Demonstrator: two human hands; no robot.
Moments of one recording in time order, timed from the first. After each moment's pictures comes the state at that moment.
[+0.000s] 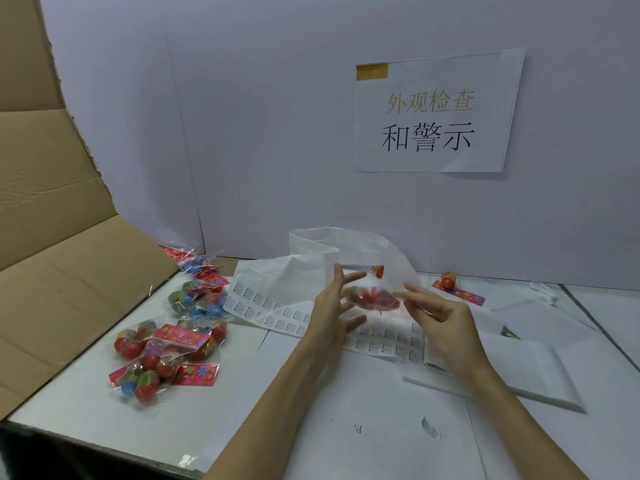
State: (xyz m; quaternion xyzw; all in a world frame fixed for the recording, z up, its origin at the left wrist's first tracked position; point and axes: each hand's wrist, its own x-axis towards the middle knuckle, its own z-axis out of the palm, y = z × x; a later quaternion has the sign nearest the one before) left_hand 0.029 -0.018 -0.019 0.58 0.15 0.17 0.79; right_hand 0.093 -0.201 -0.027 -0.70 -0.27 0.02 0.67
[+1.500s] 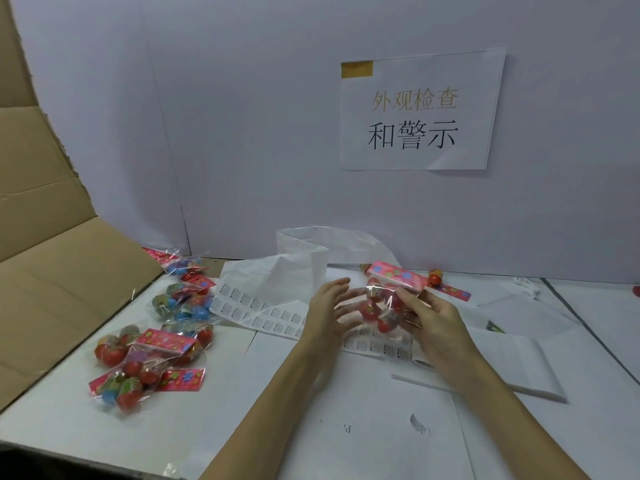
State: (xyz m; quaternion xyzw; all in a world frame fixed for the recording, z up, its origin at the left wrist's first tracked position) left_hand 0.034 -0.026 -0.024 0.49 0.15 0.14 0.85; right_hand 0.096 -0.196 -0.025 -0.55 -0.12 0.16 0.81
